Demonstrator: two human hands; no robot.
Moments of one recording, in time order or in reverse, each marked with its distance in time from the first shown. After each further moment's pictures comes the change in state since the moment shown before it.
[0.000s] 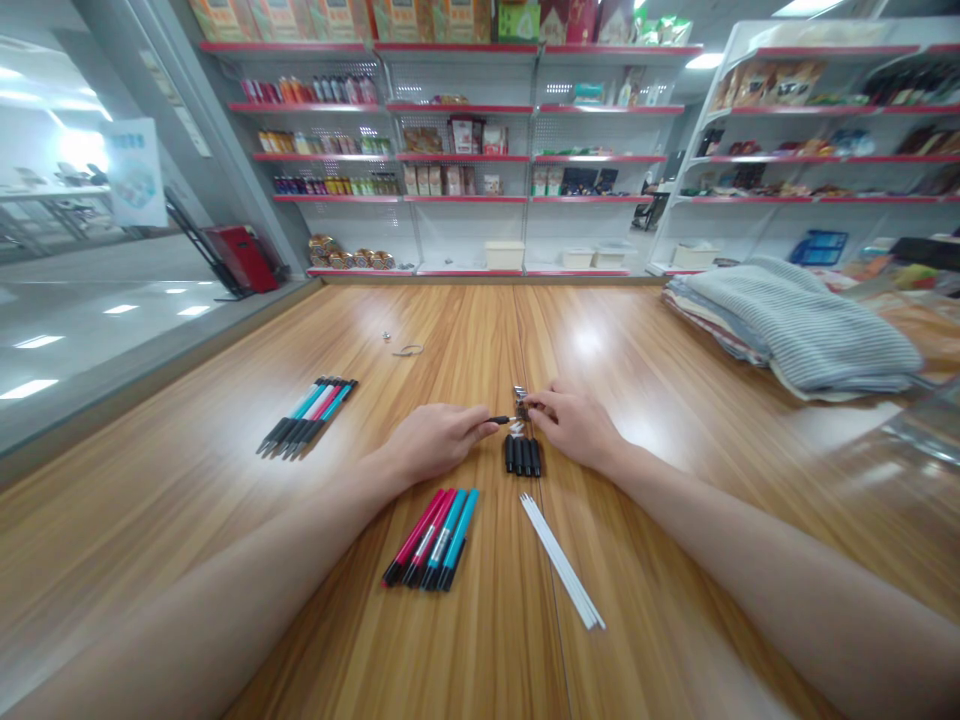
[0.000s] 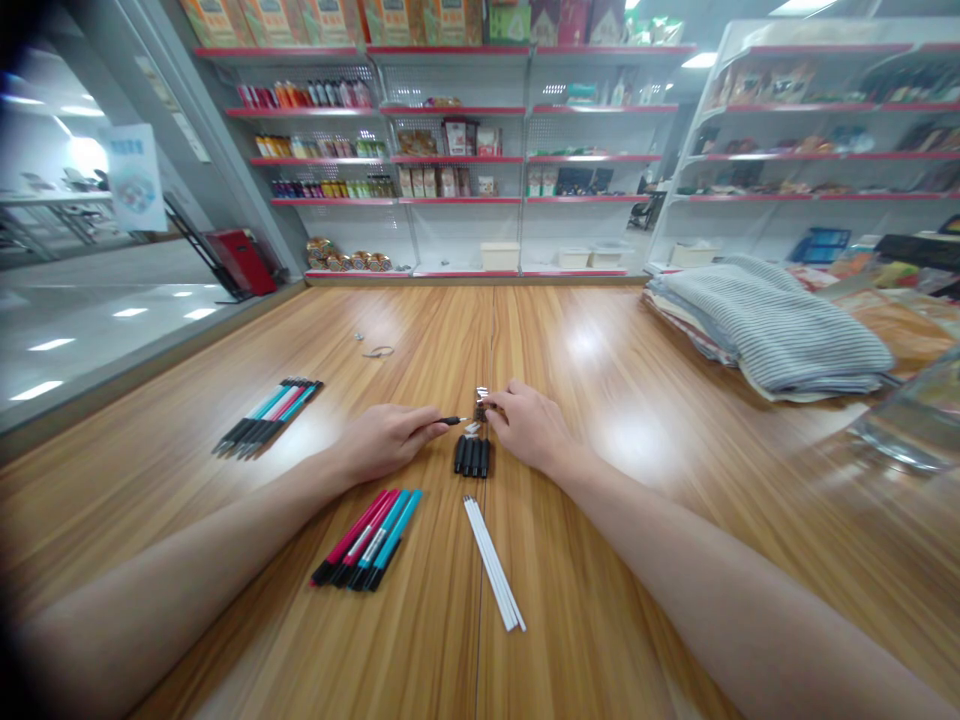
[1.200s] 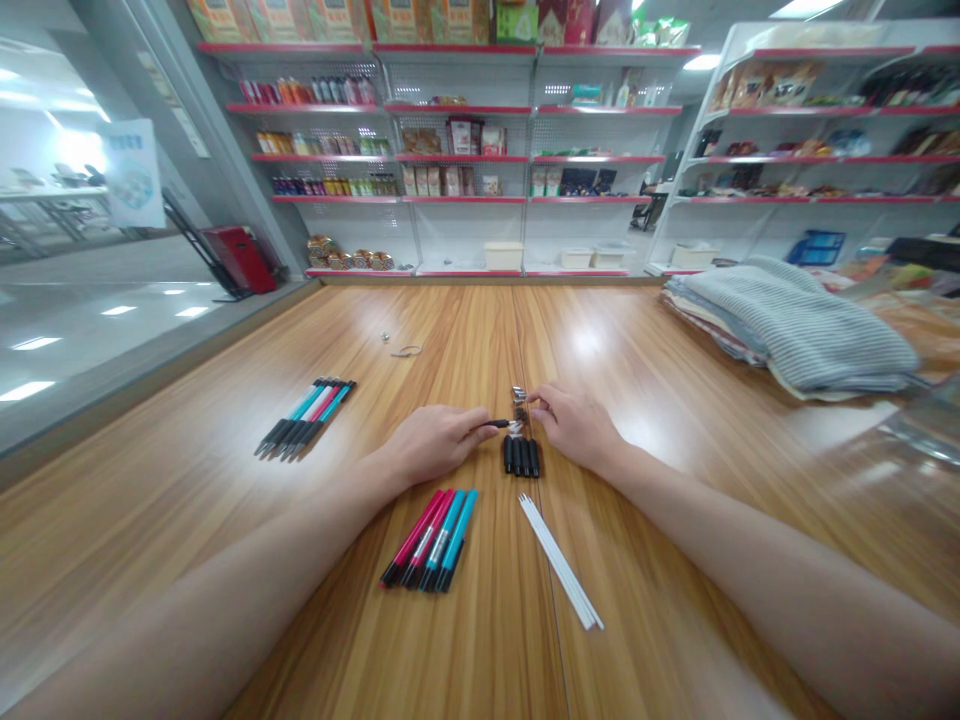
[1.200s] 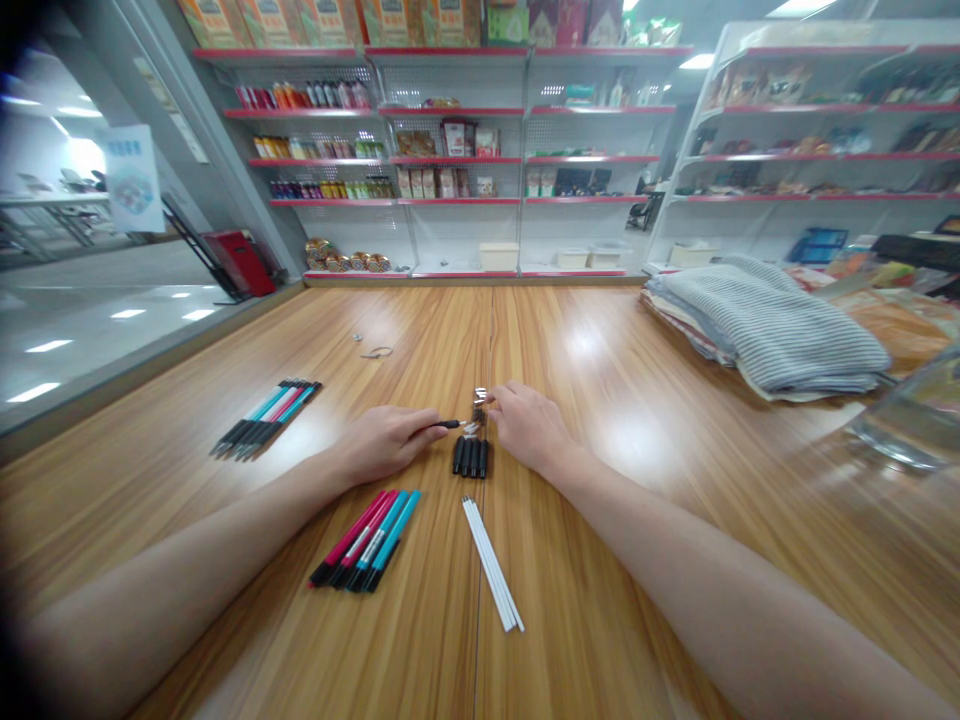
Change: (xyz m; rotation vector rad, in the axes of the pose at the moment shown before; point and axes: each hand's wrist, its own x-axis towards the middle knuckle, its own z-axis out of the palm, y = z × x) left_hand 0.001 0.002 -0.002 -0.010 -0.053 0.017; right_hand 0.000 -0.004 -0.003 -0.016 0.011 0.028
